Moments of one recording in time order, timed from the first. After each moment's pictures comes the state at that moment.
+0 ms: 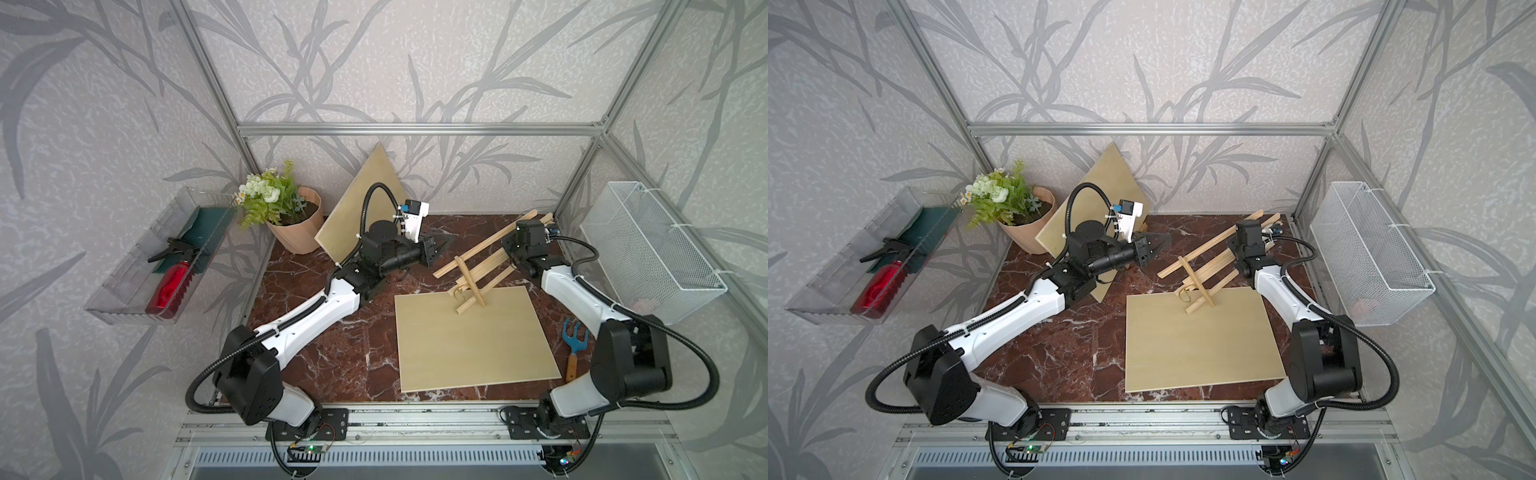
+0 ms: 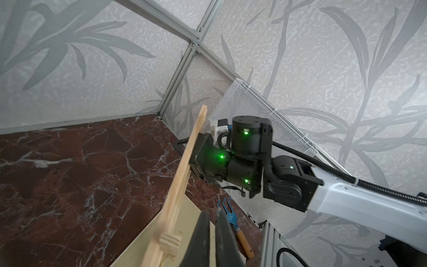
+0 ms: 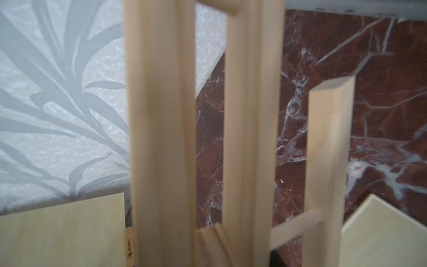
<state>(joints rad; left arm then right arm) -0.67 1.47 1.21 0.21 0.40 -0.55 0.16 1.62 1.17 -0.19 0.26 1.14</state>
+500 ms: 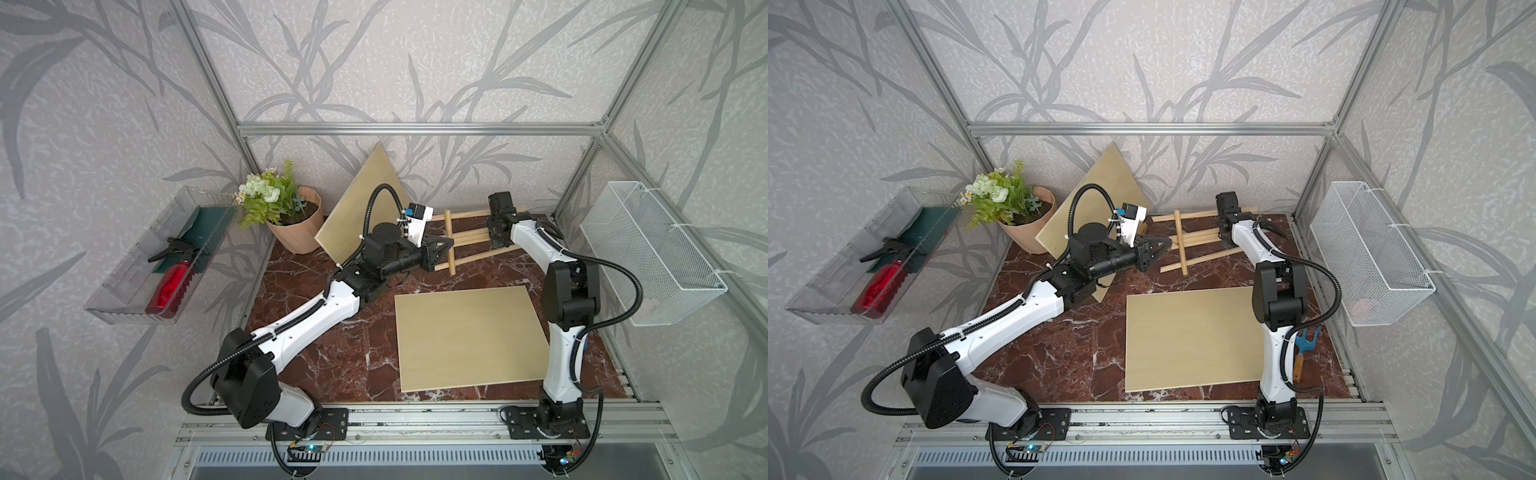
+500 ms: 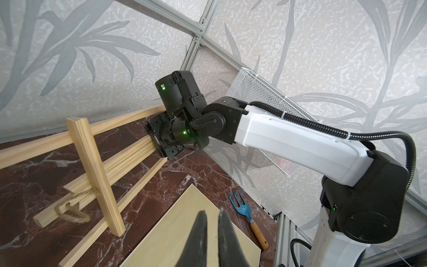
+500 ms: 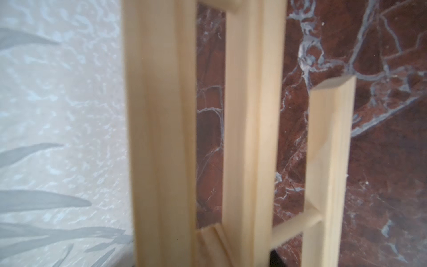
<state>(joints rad) -0.69 1.46 1.21 0.15 0.37 -0.47 0.16 2.16 1.85 -0.66 0.32 1.56</state>
